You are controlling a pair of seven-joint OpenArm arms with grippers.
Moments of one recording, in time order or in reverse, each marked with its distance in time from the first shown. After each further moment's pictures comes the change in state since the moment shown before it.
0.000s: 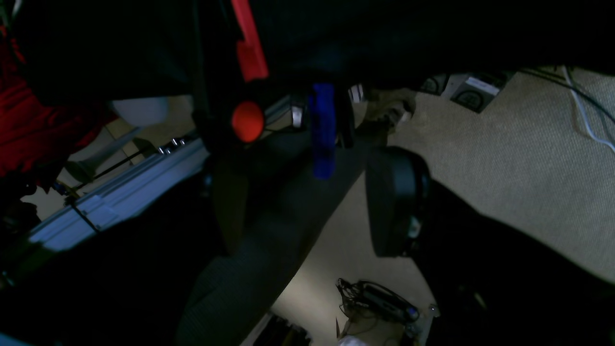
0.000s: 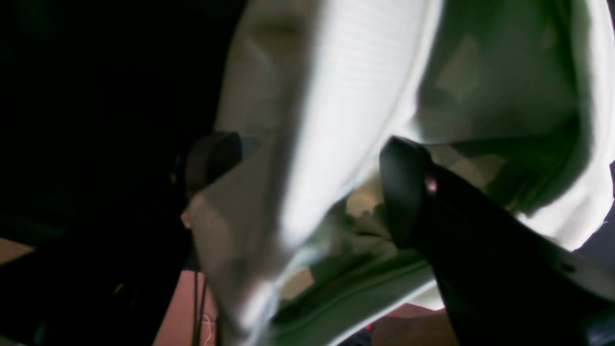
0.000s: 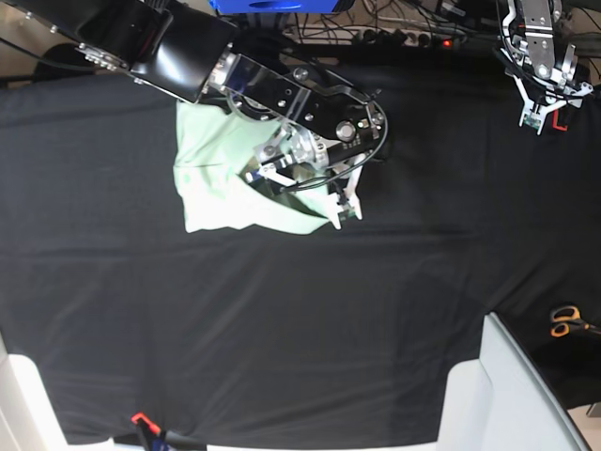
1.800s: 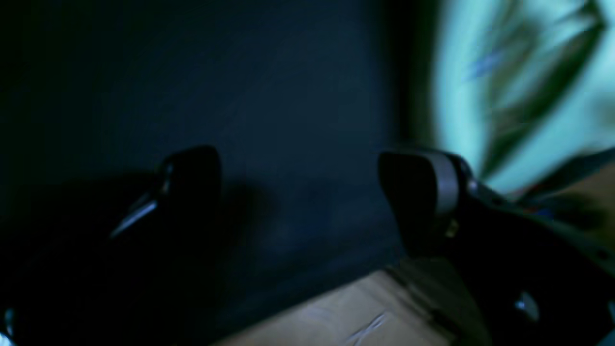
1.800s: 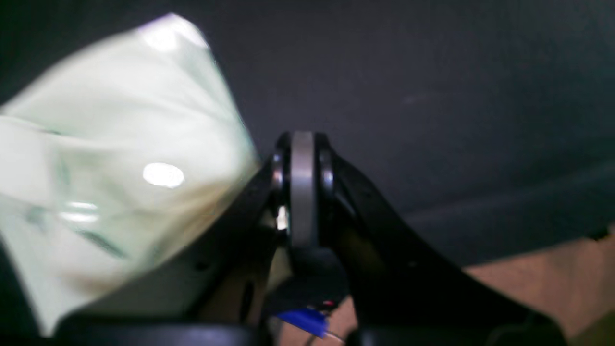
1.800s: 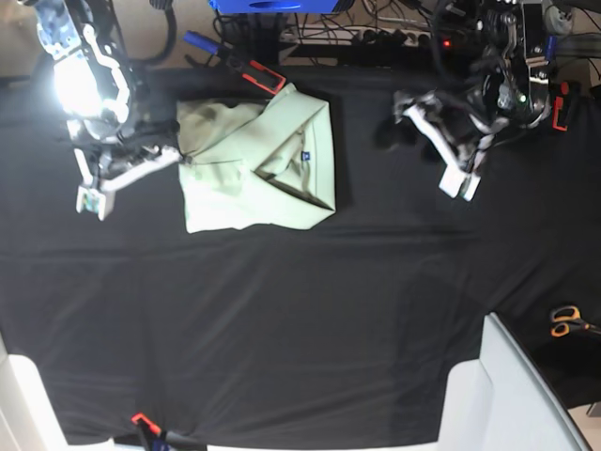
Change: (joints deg) left arm -8.6 2.6 10.1 2.8 -59.0 -10.2 -2.6; right arm -31.0 22.3 42.9 31.4 19.1 -0.4 29.6
